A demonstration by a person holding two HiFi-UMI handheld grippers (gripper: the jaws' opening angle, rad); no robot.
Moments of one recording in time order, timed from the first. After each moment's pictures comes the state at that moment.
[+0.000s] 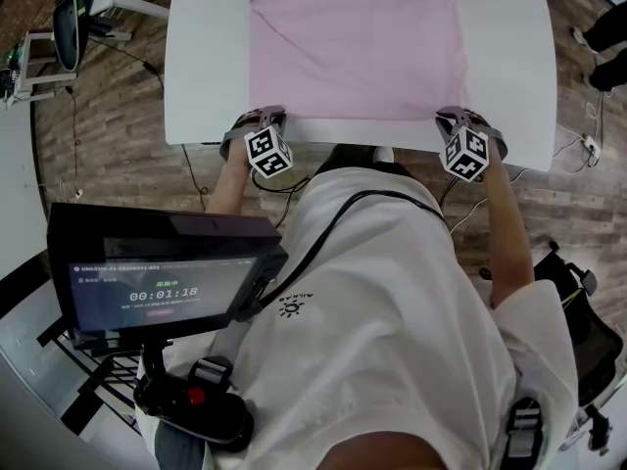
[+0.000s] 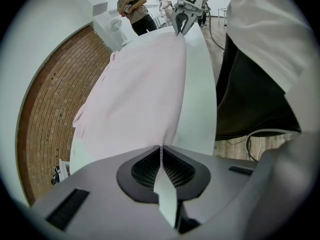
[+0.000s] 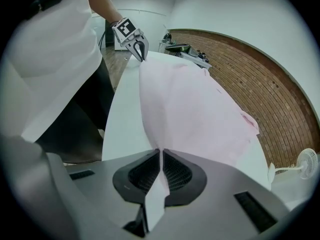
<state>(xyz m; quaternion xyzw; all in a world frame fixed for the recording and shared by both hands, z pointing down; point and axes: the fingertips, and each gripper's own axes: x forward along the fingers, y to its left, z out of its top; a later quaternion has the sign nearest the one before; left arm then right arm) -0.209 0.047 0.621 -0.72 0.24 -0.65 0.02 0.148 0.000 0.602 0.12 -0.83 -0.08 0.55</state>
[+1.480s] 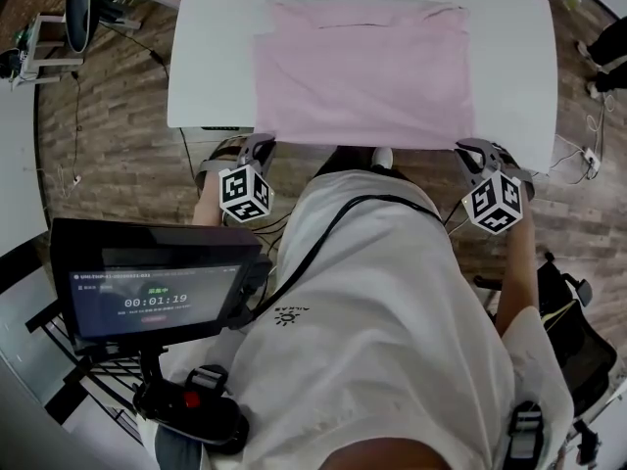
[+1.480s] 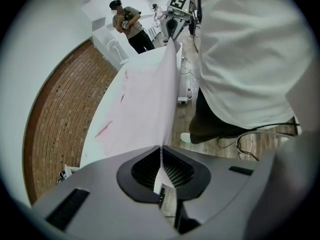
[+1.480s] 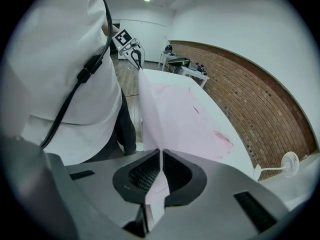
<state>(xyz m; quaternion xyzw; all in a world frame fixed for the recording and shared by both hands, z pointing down) -0.205 0.113 0.520 -0.75 0.22 -0.62 0.04 0.154 0.043 0.494 0.11 -0.85 -0.08 0.51</state>
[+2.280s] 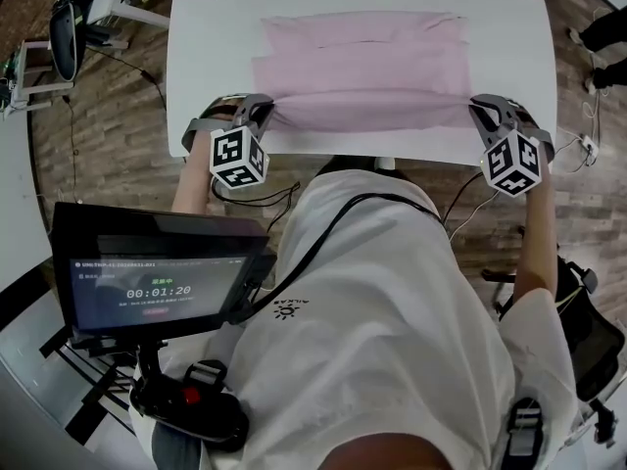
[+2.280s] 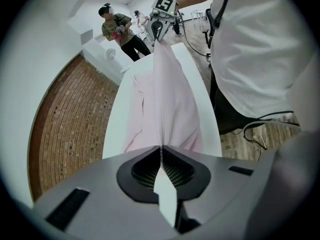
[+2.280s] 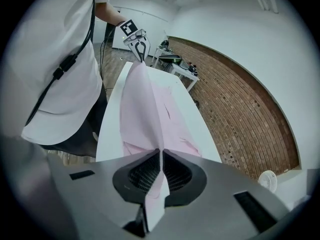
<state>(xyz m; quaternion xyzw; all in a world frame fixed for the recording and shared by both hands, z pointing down) -0.179 0.014 0.472 -0.75 0.18 -0.63 0.15 0.185 -0.036 0.450 0.17 -0.82 -0.16 0.52</state>
